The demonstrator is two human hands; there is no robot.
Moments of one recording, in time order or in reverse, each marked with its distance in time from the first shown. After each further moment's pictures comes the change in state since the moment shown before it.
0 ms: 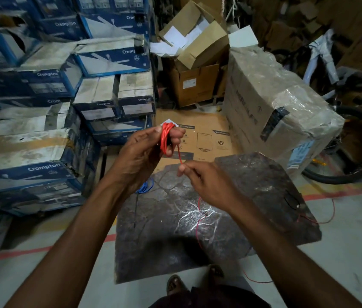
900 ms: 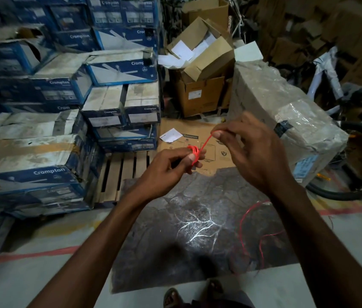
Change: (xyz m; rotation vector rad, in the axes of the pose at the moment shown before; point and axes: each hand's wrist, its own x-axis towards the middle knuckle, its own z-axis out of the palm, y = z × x) left_hand 0.013 -0.029 0.019 0.700 -0.040 0.059; right_hand 0.007 -0.032 -0.112 -0.207 0.443 -0.225
